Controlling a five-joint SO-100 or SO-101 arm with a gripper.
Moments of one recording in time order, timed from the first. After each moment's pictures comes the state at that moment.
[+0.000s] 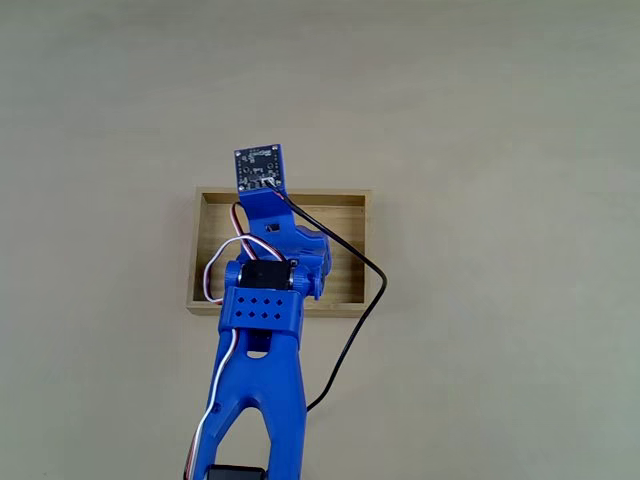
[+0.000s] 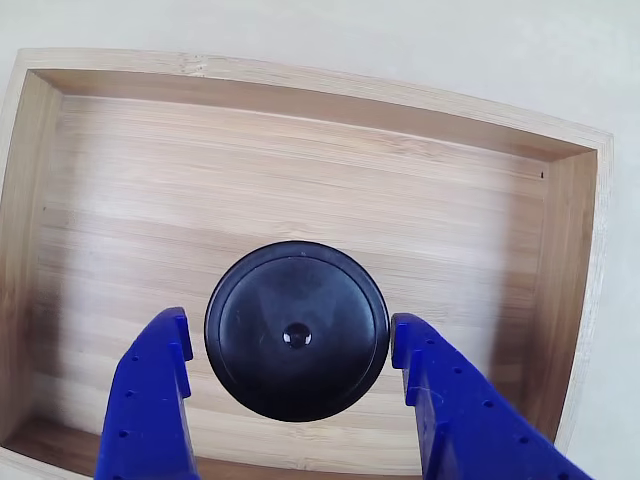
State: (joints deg) arm 3.8 7.0 12.0 51.2 16.0
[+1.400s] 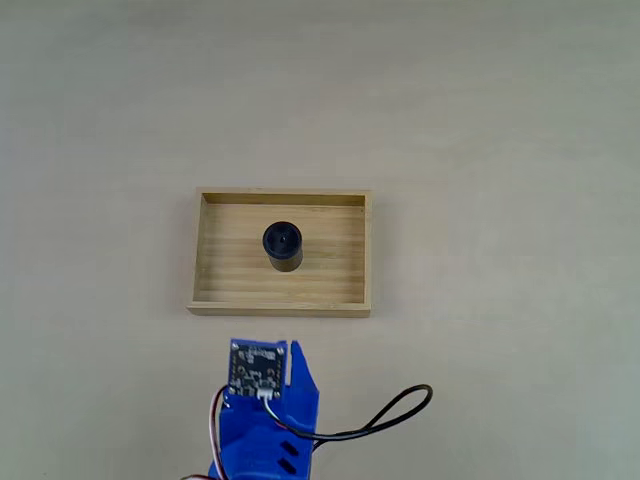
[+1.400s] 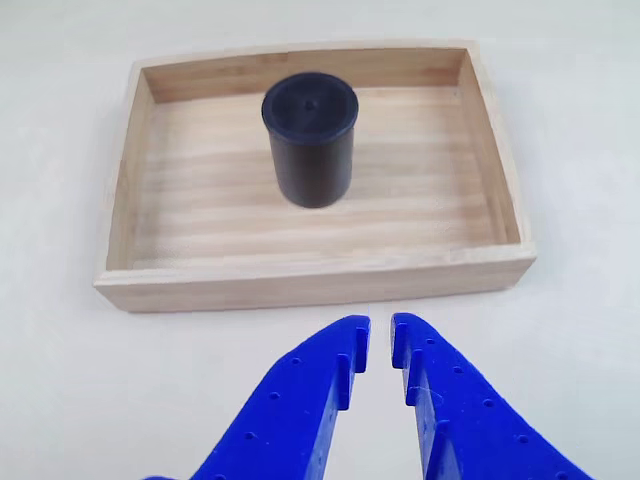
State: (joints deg) arm 4.9 -81.1 65.7 61.1 3.8
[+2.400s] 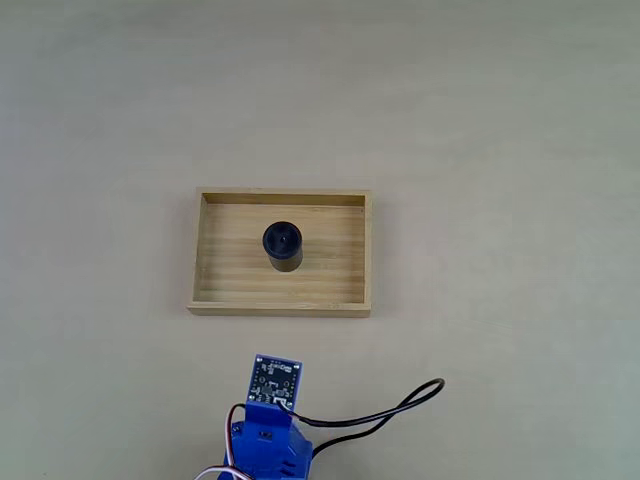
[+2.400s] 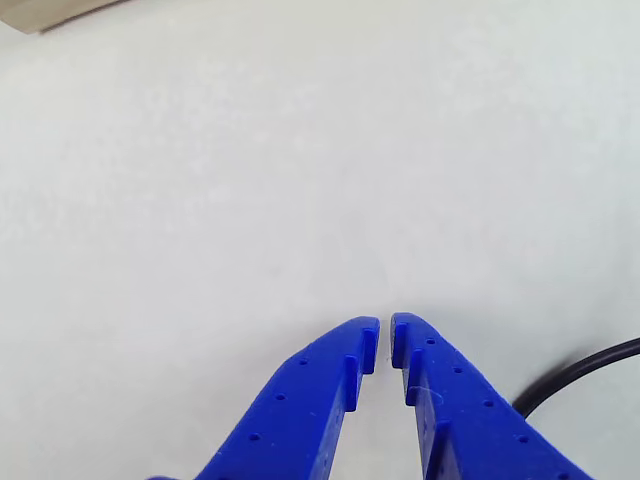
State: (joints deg) arm 2.0 -94.8 89.2 76.4 -5.4
